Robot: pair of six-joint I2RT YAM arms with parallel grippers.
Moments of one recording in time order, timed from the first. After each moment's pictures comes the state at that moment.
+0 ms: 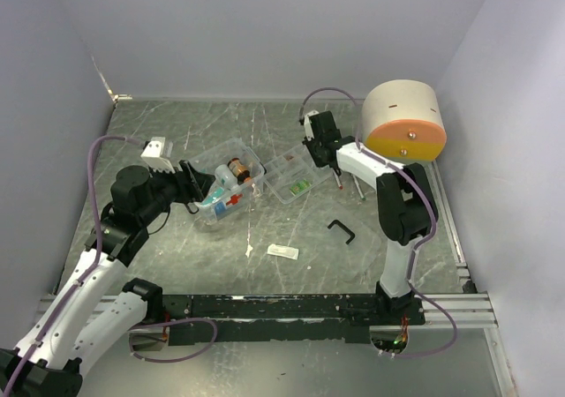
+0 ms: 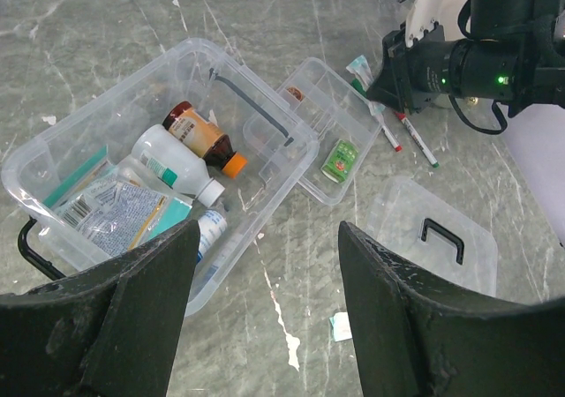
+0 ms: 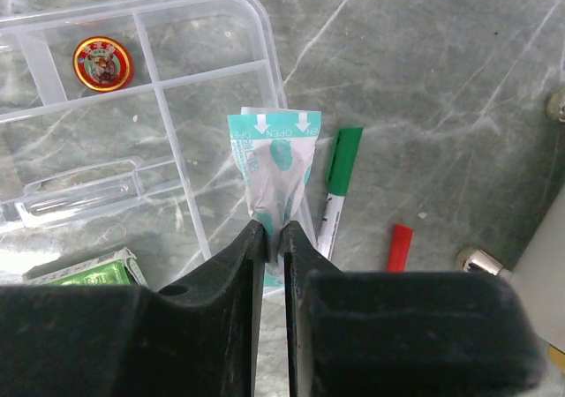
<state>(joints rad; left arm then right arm) -0.36 0.72 0.72 -0.23 0.11 -0.40 0.42 1.92 1.36 -0.30 0.21 -0.19</state>
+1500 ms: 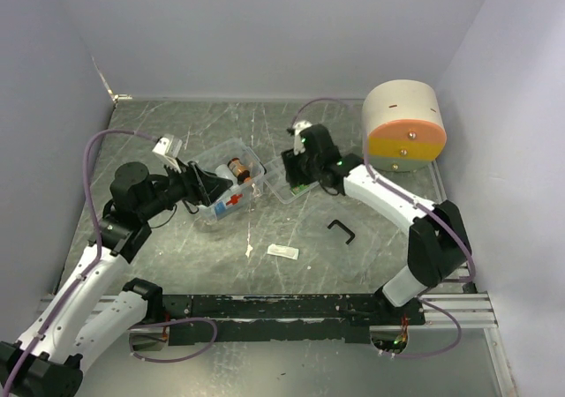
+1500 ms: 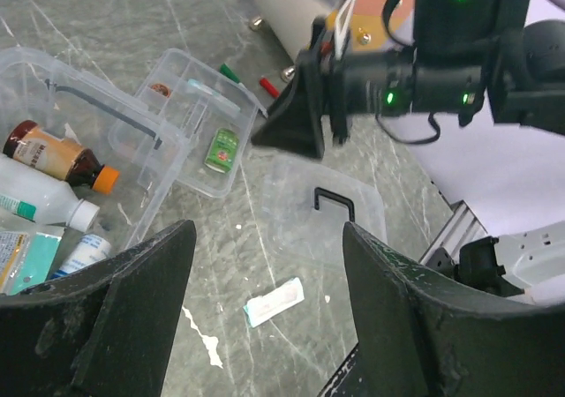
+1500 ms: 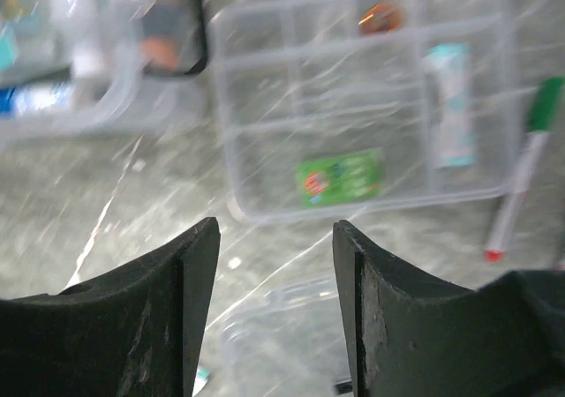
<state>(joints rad) -0.36 0.76 0.72 -0.10 0.42 -0.48 0.56 1.58 1.22 -0.37 0.01 0.09</state>
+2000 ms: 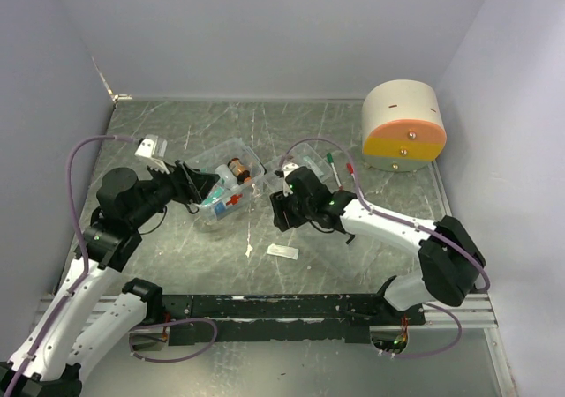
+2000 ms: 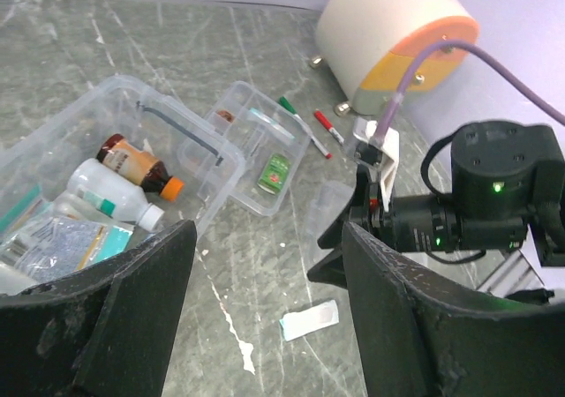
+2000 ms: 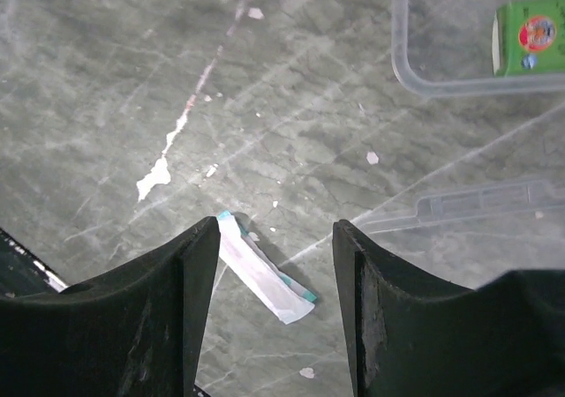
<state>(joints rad) -0.36 0.67 0.77 -0.21 0.27 -0.43 0.82 1.42 0.89 -0.29 -0.03 0.29</state>
